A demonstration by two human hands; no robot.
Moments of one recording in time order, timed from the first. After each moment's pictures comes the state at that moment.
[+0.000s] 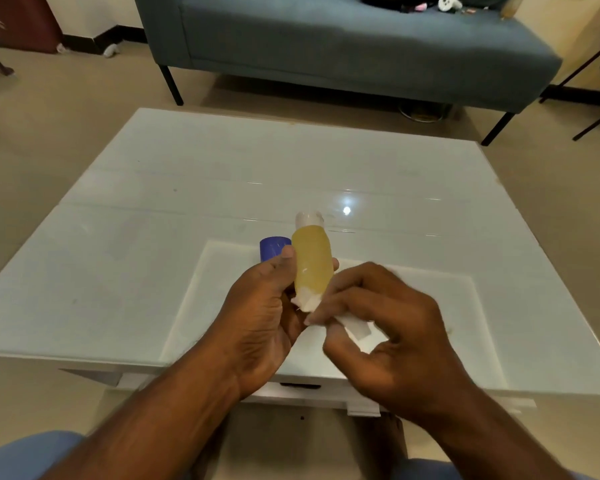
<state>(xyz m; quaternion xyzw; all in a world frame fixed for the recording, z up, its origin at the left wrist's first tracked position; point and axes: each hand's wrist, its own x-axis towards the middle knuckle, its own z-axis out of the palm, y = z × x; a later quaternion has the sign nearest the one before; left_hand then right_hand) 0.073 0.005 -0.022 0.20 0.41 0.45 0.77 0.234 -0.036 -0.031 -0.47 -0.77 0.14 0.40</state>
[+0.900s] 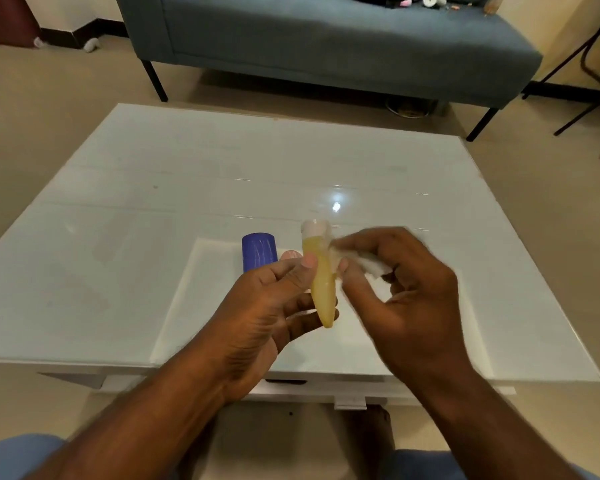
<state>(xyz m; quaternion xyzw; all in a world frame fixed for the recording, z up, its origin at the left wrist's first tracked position) 0.086 0.001 -0.030 0.31 0.43 0.40 0.75 0.251 -0.024 -0.025 -0.54 -0.66 0.15 0.49</state>
